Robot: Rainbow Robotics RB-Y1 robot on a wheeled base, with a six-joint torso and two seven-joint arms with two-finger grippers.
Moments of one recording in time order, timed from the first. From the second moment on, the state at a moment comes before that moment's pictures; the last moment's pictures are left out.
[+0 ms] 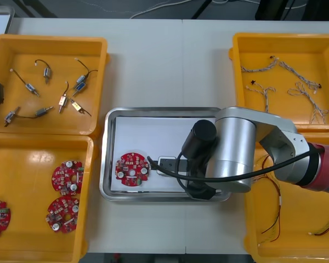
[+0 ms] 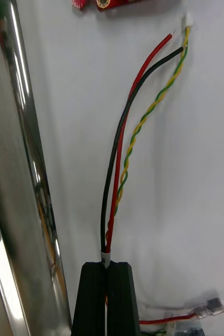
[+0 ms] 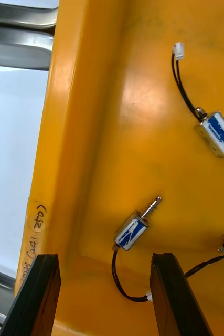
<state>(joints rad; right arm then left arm) -0.82 -0.68 1.05 -1.97 -0.75 1.47 1.70 -0.49 0.86 0.05 -1.54 0.52 1.49 -1.26</state>
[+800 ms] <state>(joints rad) -0.82 -0.66 1.02 -1.97 -0.80 1.50 1.70 -0.49 0.86 -0.03 -1.50 0.54 1.49 -1.26</state>
